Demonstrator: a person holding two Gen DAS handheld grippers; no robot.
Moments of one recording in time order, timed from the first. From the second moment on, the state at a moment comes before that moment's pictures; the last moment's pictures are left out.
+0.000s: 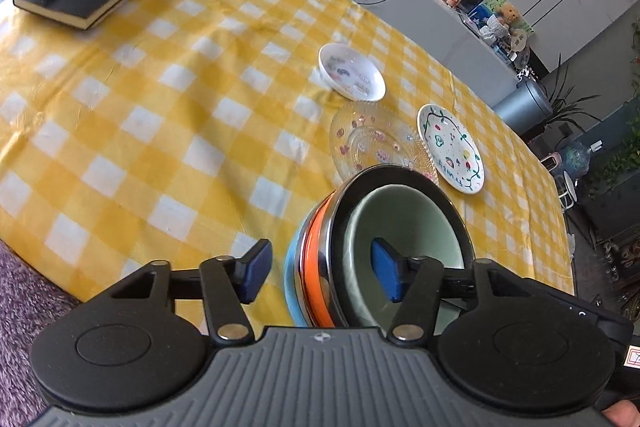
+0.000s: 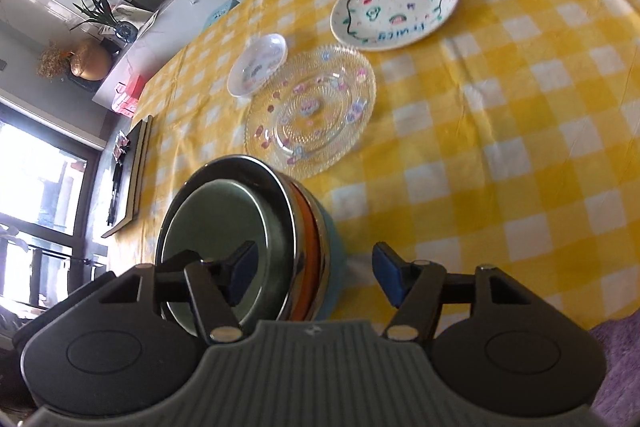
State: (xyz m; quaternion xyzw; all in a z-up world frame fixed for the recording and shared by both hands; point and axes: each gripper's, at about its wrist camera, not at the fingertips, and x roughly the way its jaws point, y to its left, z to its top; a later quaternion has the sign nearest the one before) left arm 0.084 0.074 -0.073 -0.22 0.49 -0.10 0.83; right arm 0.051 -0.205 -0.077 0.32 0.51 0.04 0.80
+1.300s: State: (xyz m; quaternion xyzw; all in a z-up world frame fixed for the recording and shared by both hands) left arm 0.119 0.115 -0.052 -0.18 0.47 -0.04 0.86; right arm 0.109 -0.144 -0.073 0.30 0.51 0.08 0.80
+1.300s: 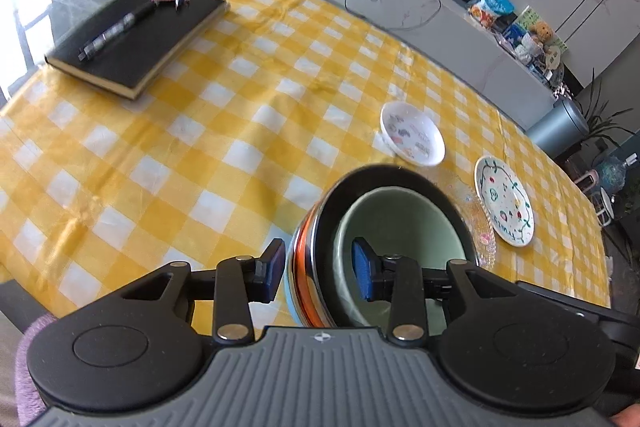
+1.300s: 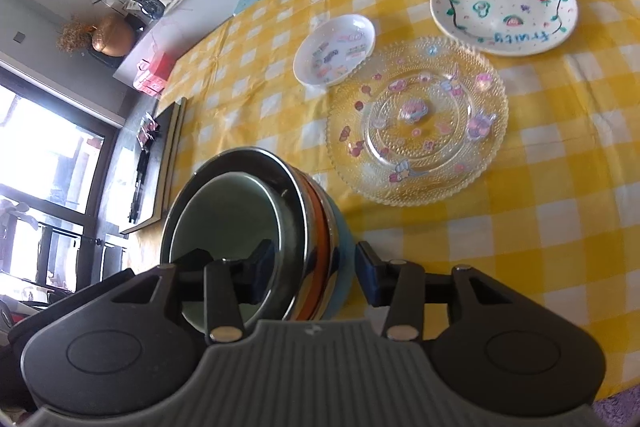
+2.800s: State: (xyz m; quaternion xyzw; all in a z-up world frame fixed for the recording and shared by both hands) left arm 0.284 -0.013 -0.088 0.09 0.58 -0.24 0.77; right arm 0.116 -0.264 -0.132 0.40 0.44 0.02 0.81
